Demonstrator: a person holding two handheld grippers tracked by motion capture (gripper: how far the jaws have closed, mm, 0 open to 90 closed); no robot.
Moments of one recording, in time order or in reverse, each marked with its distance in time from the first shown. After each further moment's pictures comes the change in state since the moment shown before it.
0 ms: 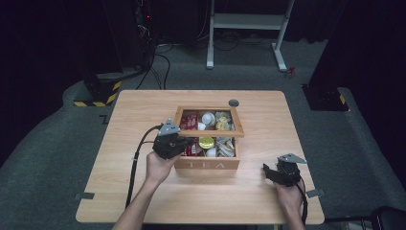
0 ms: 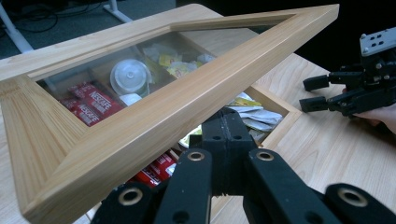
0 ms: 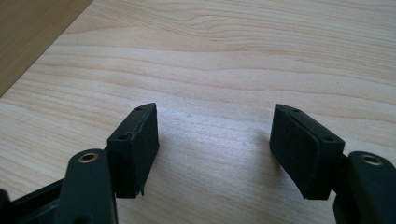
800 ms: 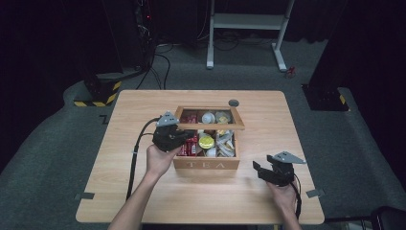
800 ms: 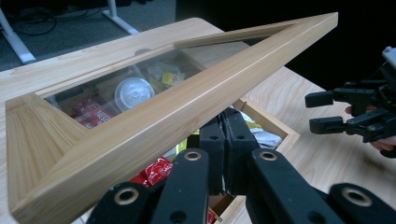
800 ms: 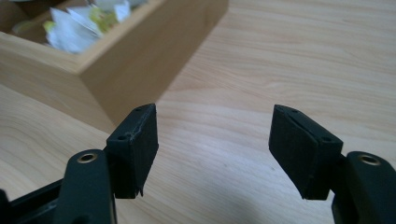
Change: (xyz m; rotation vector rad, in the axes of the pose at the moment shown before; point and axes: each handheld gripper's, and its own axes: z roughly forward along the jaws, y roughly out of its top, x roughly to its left) left arm 0.009 0.019 -0.001 -0.028 -0.014 -0.033; right arm 0.030 0.022 -0.025 -0.140 0.178 -0.034
